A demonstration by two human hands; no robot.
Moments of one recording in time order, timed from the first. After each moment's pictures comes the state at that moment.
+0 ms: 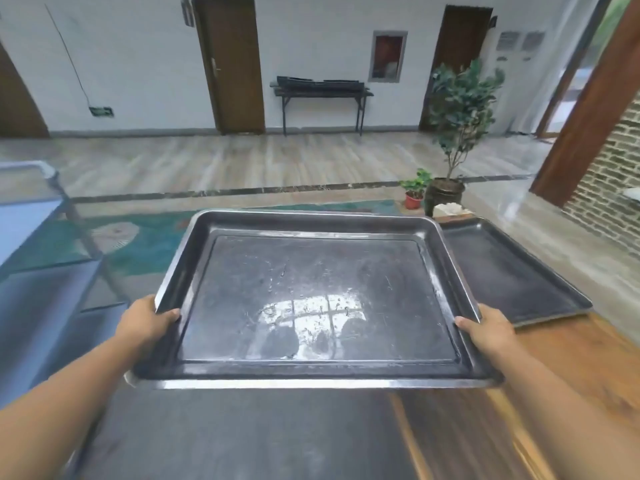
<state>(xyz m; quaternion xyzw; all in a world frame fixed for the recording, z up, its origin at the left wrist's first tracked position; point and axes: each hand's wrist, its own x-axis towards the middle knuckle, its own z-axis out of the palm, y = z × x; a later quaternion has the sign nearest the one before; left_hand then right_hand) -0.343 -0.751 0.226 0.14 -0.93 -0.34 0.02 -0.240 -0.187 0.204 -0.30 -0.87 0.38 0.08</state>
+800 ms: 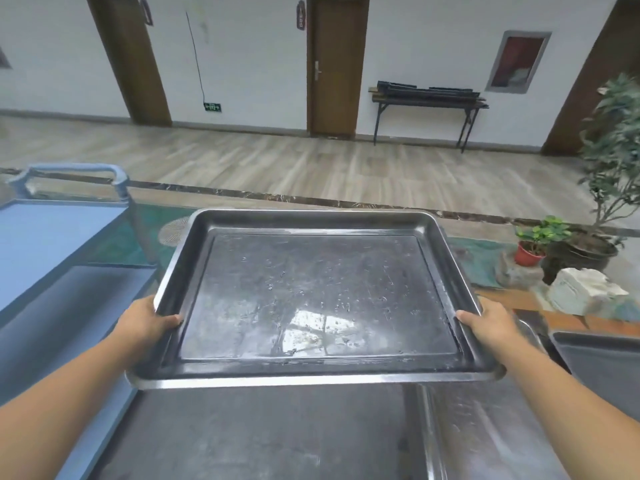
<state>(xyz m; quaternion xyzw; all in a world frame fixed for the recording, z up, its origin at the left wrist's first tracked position) -0.639 -0.817 0.212 0.29 -0.88 -0.37 0.06 -0.727 -0.238 0.210 -0.16 -0.90 0.40 0.02</state>
